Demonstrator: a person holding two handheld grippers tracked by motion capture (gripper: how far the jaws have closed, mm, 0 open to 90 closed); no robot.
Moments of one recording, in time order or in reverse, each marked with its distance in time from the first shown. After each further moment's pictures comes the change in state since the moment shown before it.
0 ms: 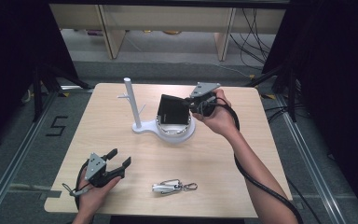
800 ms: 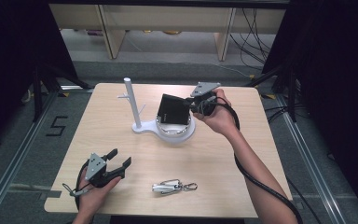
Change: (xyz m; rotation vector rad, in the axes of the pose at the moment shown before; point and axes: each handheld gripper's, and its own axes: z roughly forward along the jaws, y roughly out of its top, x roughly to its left) left arm -0.001 0.000 0.000 0.001 -0.001 0.007; right arm -0.006 -0.004 0.004 0.005 0.008 -0.006
